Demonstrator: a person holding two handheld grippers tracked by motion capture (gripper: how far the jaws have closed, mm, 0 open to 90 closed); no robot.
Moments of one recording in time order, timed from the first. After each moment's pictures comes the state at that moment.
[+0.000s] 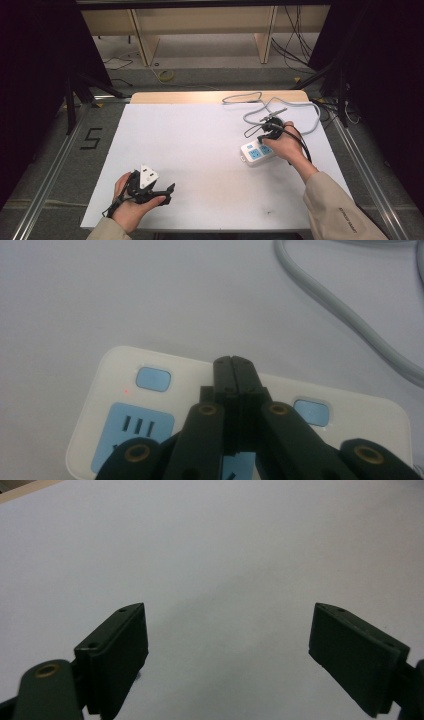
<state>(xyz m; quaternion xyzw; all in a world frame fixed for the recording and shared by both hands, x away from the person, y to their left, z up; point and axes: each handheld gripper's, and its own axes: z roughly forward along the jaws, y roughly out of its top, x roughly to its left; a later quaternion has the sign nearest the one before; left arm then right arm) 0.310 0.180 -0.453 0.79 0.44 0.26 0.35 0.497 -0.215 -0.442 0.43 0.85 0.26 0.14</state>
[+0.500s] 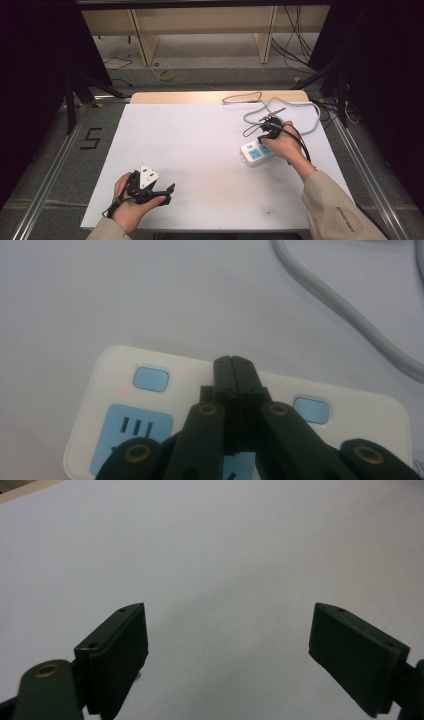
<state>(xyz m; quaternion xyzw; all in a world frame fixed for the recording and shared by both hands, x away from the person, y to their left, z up) 0.309 0.180 -0.453 0.79 0.43 0.26 0.35 0.498 -0.212 -0.441 0.44 0.85 0.24 0.14</state>
